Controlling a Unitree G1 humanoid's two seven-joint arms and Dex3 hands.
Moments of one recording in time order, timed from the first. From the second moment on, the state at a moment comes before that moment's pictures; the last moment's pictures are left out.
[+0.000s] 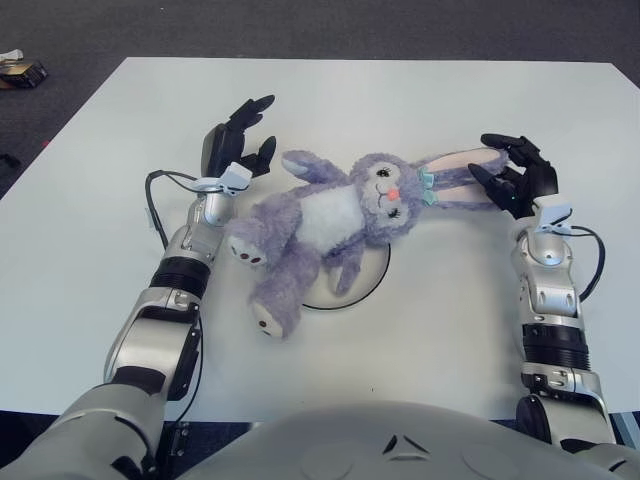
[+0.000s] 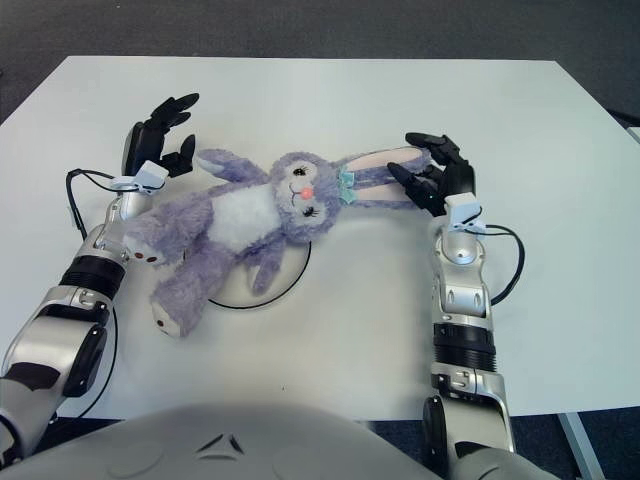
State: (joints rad) left arm -0.53 0.26 -0.05 0.67 0.33 -0.60 0.39; right arm -0.18 -0.16 -0.18 0.08 -0.06 -0.03 -0.12
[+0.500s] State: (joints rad) left arm -0.52 0.21 -0.03 0.71 0.25 -0.69 0.35; right arm -0.22 -0.12 -0.19 0.14 -0.05 -0.03 -0.15
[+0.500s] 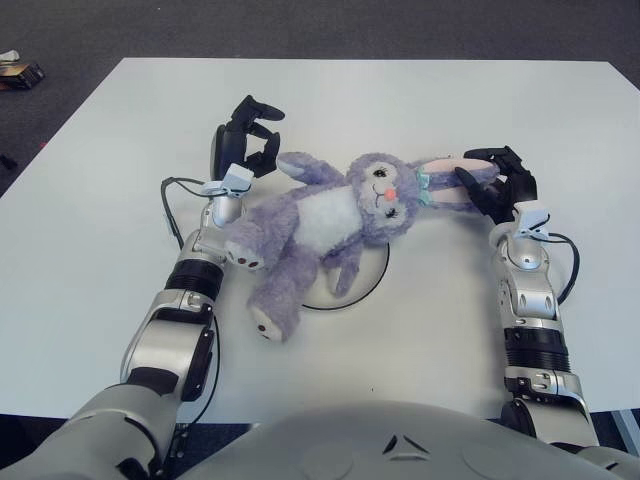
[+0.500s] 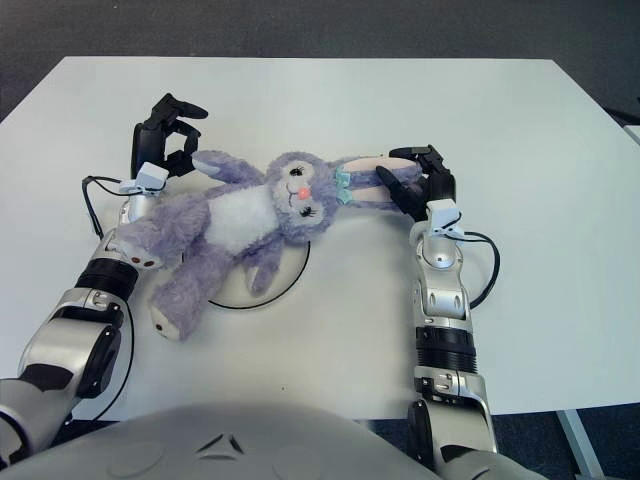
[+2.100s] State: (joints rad) left arm -0.55 0.16 0.05 0.81 0.07 -0.78 0.12; right arm -0.50 -0.05 -0.19 0.48 0.02 -0.06 -0.21
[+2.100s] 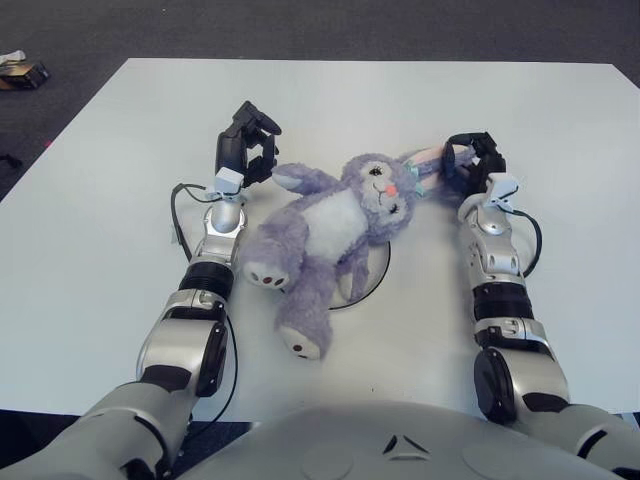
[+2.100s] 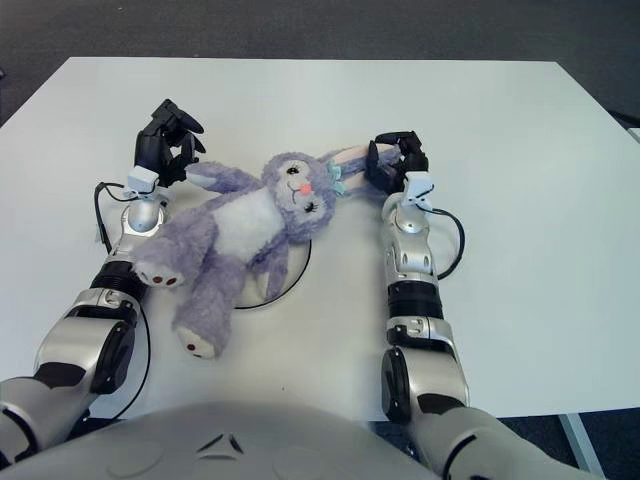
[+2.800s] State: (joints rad) left arm -0.55 0.15 0.06 0.81 0.05 -0.80 0.09; right arm -0.62 -0.05 -0.16 0.64 0.01 -0.07 -0.22
